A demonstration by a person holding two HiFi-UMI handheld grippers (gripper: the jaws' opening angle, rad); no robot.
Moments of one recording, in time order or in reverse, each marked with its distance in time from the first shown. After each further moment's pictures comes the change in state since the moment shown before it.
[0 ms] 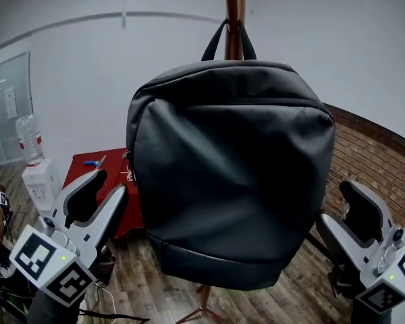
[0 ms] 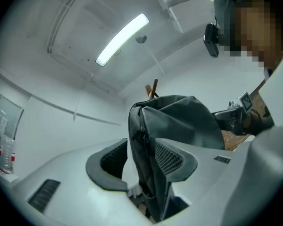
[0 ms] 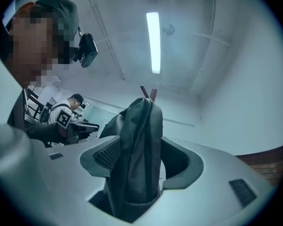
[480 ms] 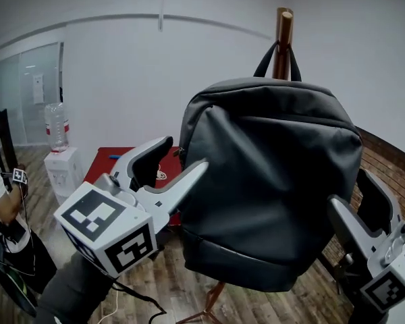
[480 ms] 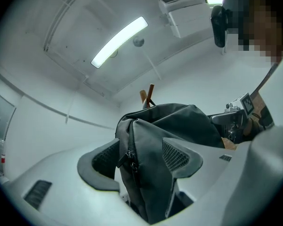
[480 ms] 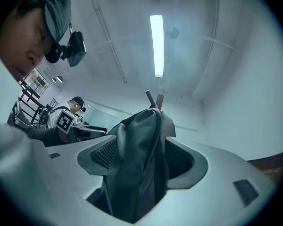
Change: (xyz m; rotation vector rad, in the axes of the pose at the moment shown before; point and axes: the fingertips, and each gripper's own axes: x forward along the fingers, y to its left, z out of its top) left arm 0.040 -0.014 0.028 0.010 -0.042 -0.073; right arm 0.036 0.016 0.024 -0.009 -0.022 -0.010
